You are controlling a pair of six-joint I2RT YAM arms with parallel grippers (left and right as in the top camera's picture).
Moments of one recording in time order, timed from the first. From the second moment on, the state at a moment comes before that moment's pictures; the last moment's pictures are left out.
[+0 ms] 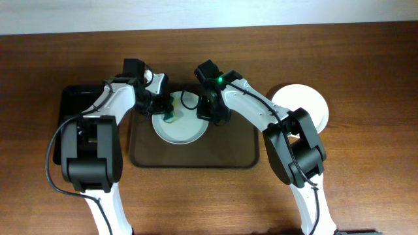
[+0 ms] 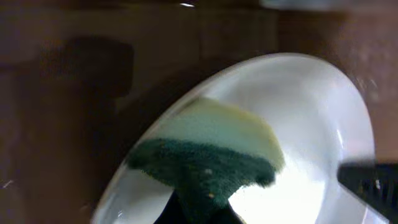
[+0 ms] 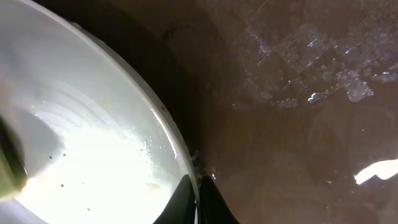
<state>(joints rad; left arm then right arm) -0.06 2.15 1.45 -0.64 0.44 -0.03 0.54 2.29 1.79 -0.89 -0.17 0.70</state>
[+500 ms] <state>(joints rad) -0.11 2.24 1.78 -1.08 0.04 -0.23 0.55 2.29 1.79 -0.89 -0.20 0.69</state>
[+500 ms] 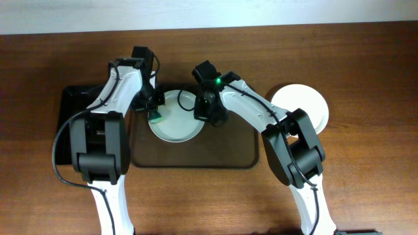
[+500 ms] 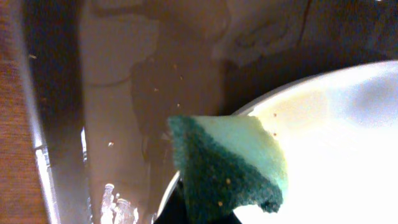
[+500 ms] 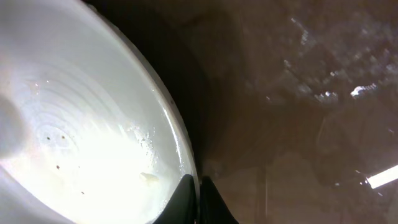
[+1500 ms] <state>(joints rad) -0.01 2.27 2.11 -1.24 0.08 -0.23 0.77 1.93 1.78 -1.31 0.90 0.71</state>
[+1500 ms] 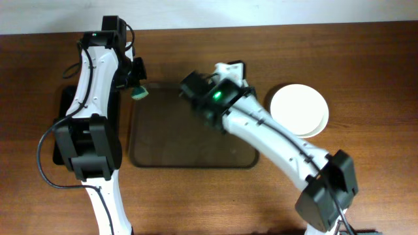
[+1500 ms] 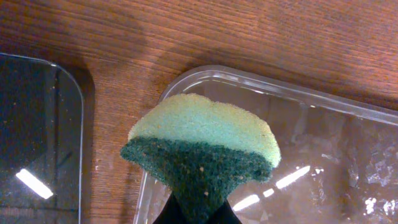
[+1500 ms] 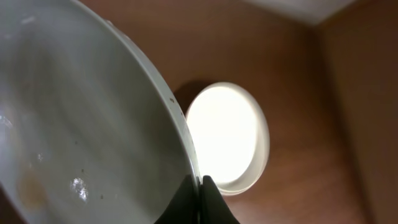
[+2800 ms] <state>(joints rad) -0.03 2.27 2.11 -1.23 0.08 -0.23 0.67 1.92 1.78 -1.31 0.69 0.73</state>
